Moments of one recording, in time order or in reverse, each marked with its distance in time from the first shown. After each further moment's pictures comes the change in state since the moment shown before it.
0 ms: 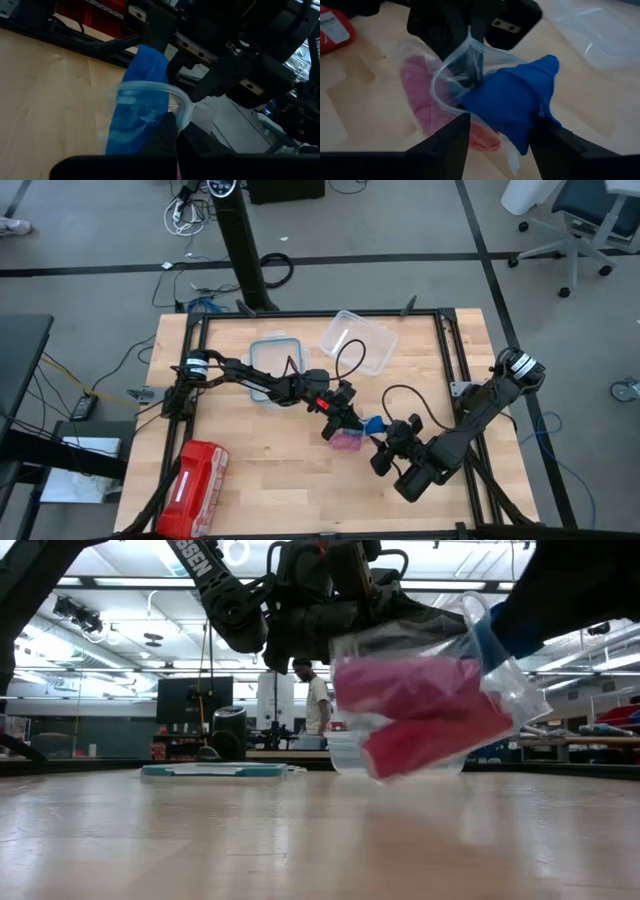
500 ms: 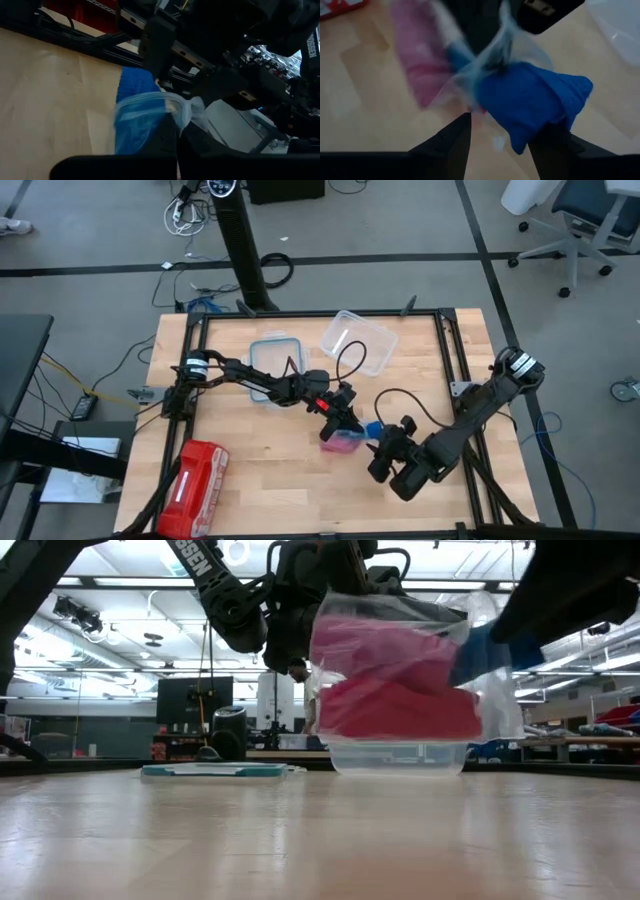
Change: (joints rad) left arm -0.001 0.000 -0.001 0.000 0.032 0.000; right arm -0.028 -0.004 0.000 0.116 -0.133 -0.206
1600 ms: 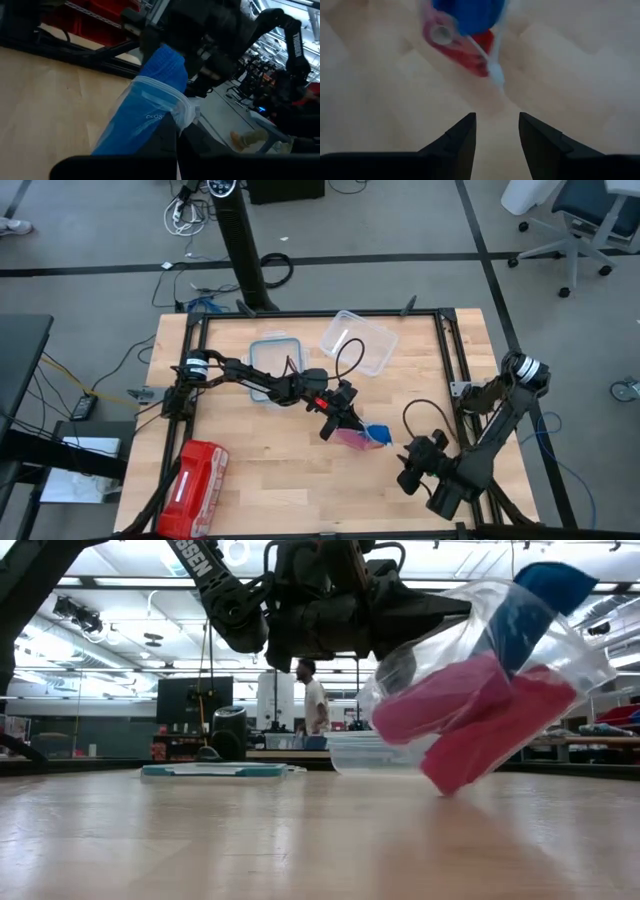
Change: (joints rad) left arm 0.000 0.000 0.002 0.049 0.007 0.015; right arm 0.261 0.000 0.002 -0.329 -0.088 0.482
